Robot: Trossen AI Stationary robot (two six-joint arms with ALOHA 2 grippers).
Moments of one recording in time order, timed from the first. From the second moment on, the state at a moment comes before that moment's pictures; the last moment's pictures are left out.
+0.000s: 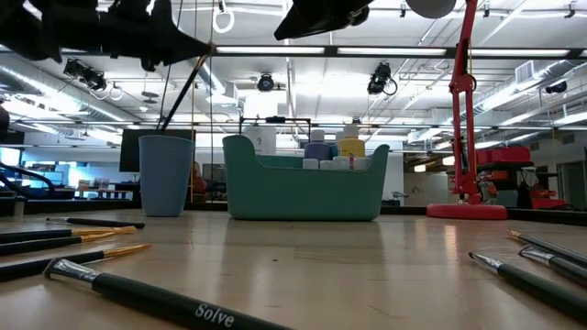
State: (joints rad) left arm 0.11 0.76 0.28 0.69 -0.49 0.20; right arm 0.22 1.67 1.22 0.14 0.85 -0.27
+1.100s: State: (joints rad) left arm 0.24 0.96 0.11 0.72 -0.43 -0.04; right arm 0.22 1.67 1.22 0.15 0.69 -0.27
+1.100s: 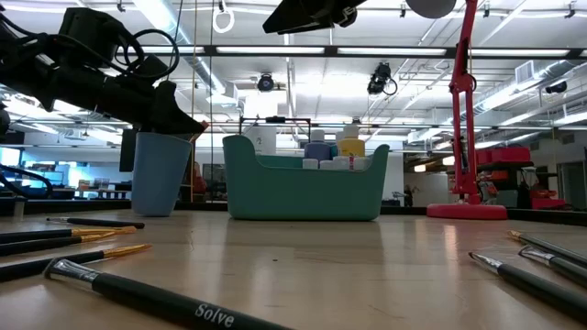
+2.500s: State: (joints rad) left arm -0.28 0.72 0.35 0.00 -0.29 -0.07; right arm 0.22 1.67 1.22 0.10 0.64 -0.17
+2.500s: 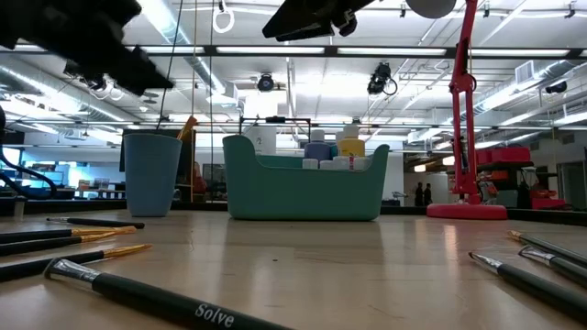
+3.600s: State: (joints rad) left arm -0.41 1.05 0.29 -0.42 -0.26 -0.45; right arm 0.22 1.67 1.22 0.10 0.63 -0.17
